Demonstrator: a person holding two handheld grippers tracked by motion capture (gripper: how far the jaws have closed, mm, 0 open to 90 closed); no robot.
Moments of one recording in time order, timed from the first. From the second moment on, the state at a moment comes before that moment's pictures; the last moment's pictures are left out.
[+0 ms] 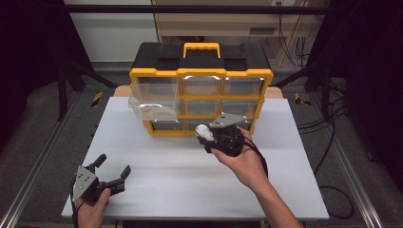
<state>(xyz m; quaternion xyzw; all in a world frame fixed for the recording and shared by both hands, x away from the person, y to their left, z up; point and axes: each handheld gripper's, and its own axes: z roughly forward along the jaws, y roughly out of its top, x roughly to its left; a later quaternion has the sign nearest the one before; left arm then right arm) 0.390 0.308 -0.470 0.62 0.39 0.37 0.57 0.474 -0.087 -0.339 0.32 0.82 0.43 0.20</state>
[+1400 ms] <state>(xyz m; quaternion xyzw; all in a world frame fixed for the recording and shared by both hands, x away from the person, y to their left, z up) 0.389 0.307 -0.471 0.62 0.39 0.36 0.58 0.484 -0.105 -0.245 0.34 0.76 0.50 0.23</state>
